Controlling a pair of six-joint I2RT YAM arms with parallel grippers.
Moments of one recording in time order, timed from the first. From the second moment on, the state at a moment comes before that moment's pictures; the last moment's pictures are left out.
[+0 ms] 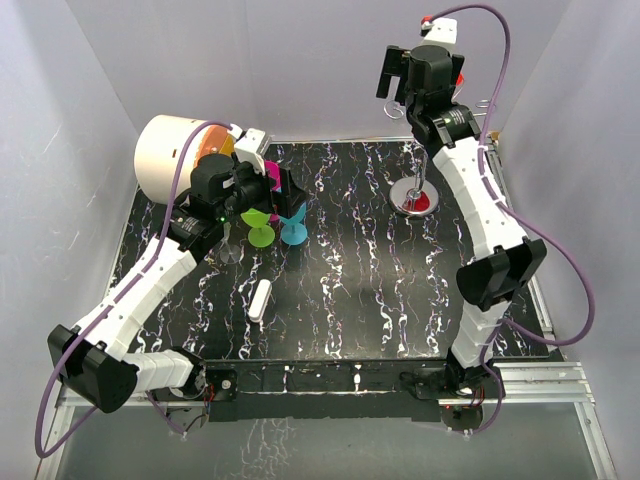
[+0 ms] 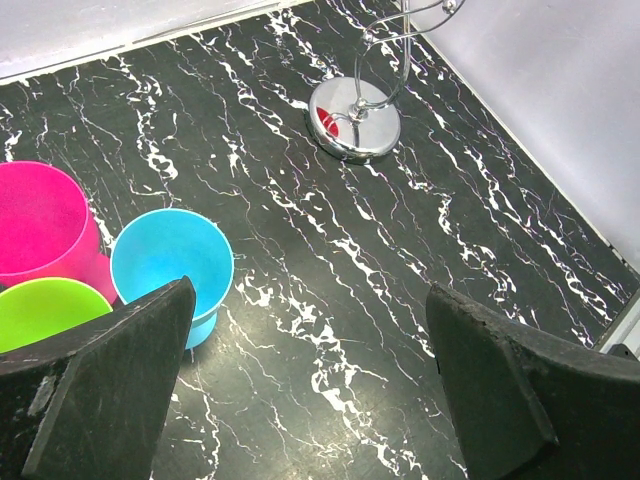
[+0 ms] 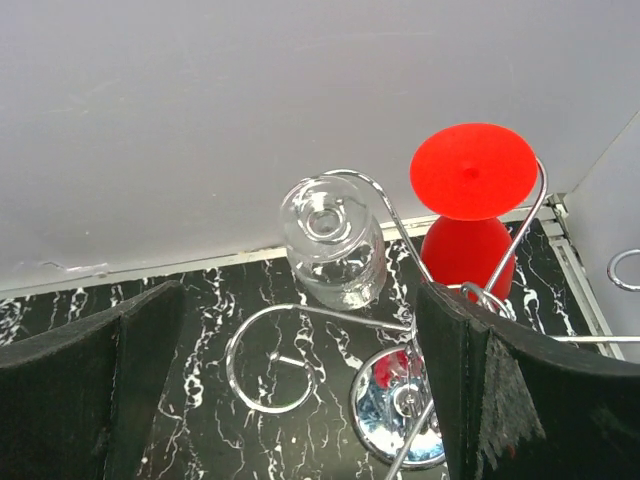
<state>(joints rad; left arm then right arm) -0.51 1.23 1.21 -0.25 0.22 -0.22 0.34 1.83 2.17 -0.50 0.44 0.17</state>
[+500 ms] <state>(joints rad) -0.51 1.25 1.21 -0.25 0.23 -0.22 0.28 2.00 2.33 -0.57 0.42 0.13</state>
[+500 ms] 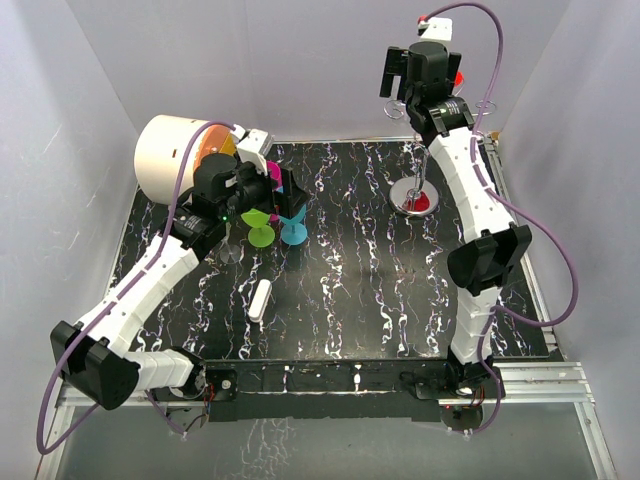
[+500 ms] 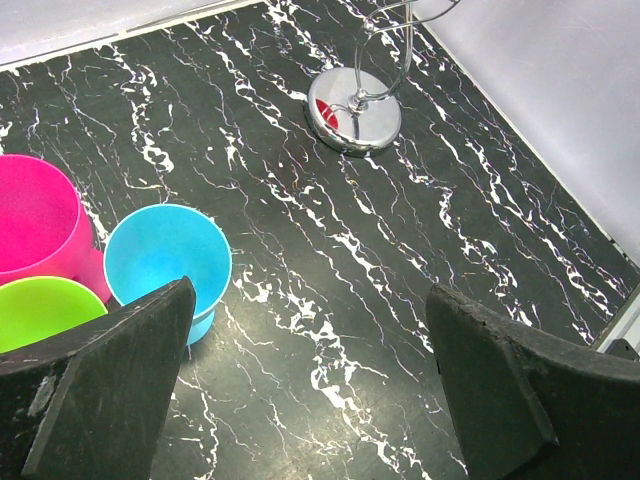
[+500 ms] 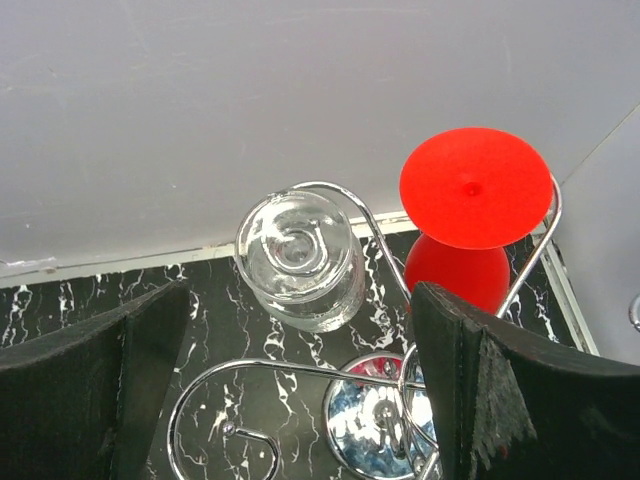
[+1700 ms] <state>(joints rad) -0.51 1.26 1.21 -0.25 0.23 -0.22 0.27 2.15 2.41 -0.48 0.44 0.01</state>
